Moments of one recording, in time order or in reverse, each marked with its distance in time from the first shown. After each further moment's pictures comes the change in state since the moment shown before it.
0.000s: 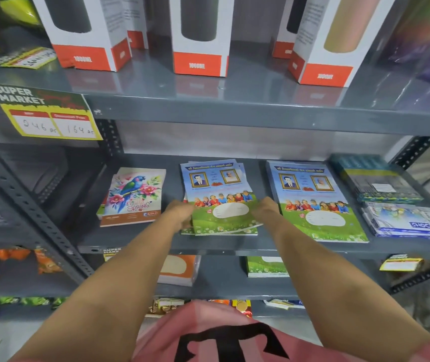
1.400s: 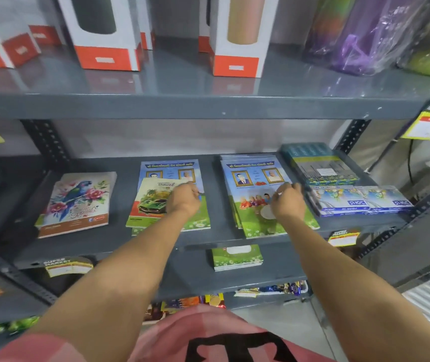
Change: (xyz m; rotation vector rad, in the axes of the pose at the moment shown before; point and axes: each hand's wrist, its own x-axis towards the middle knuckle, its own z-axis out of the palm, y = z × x) left_hand -0.037 0.043 0.120 0.614 0.180 0.526; right_hand -0.007 0.132 -0.108 -0.050 0.537 -0.118
